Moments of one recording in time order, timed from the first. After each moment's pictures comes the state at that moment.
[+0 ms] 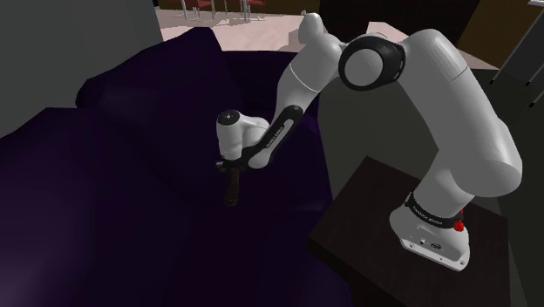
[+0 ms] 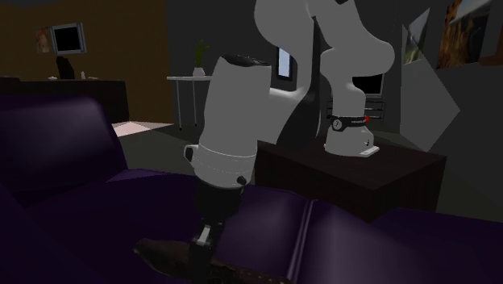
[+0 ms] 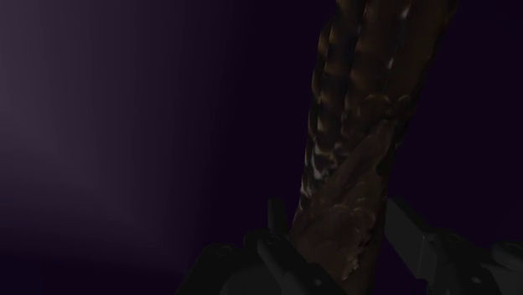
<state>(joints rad) 0.14 0.86 0.16 -1.72 -0.61 2.64 1.48</state>
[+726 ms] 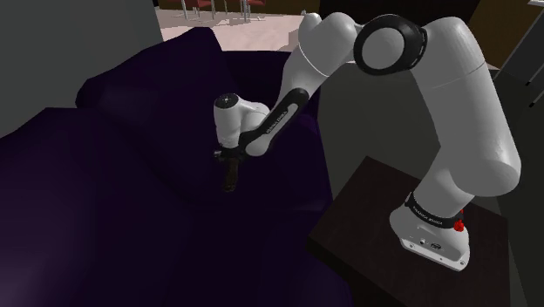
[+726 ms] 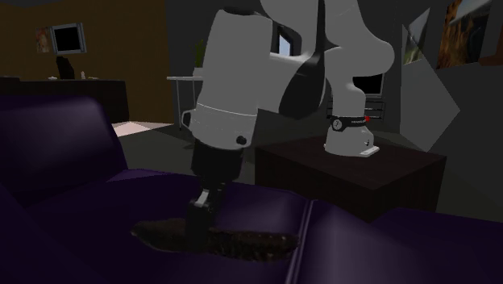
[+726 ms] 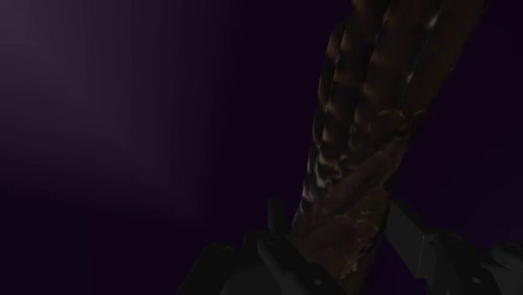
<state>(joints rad) 0.11 0.74 0.21 -1.77 -0.57 2.57 1.44</state>
